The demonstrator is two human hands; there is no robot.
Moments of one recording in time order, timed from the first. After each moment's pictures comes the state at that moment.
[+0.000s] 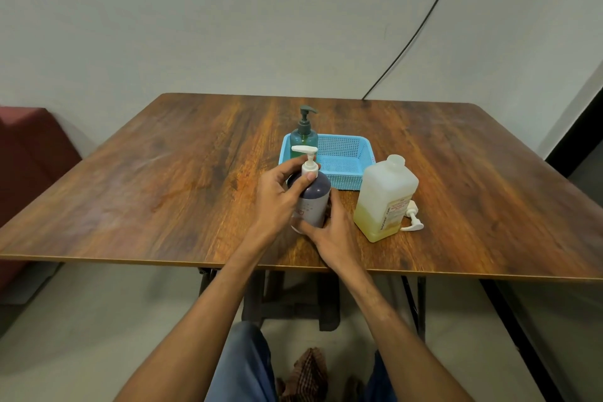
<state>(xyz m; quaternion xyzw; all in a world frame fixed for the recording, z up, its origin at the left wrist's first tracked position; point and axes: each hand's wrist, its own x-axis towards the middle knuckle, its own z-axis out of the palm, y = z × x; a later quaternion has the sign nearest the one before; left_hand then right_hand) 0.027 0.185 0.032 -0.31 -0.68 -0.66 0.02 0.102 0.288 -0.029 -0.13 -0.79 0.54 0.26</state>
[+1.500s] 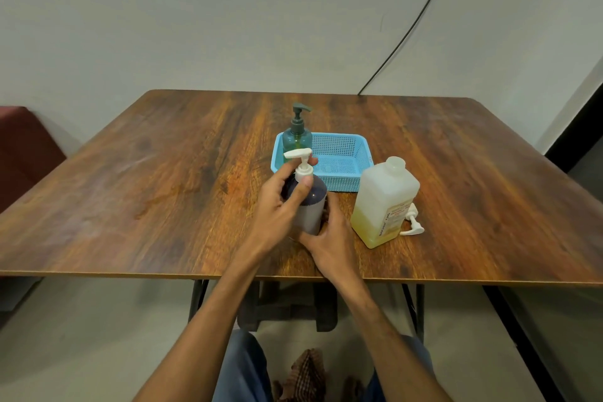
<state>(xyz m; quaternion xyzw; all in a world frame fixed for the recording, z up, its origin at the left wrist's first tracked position) 0.033 0.189 0.030 -0.36 -0.65 -0.67 -0.03 0.105 0.287 -0.026 -0.14 -0.78 0.54 0.28</state>
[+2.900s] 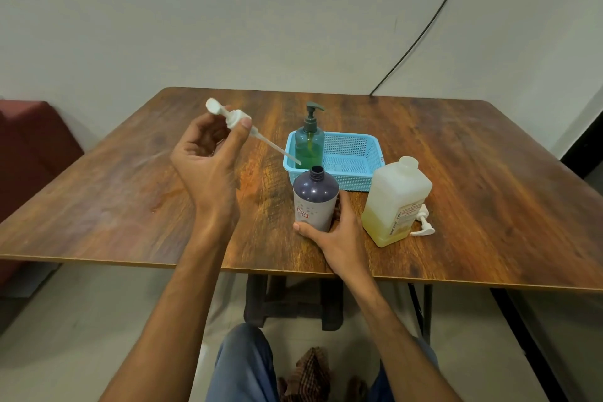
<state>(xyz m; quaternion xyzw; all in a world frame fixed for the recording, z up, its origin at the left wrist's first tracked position) 0.021 0.133 0.095 -0.15 -0.51 -0.82 0.18 0.104 0.290 -0.028 -0.15 -0.78 0.55 0.26</state>
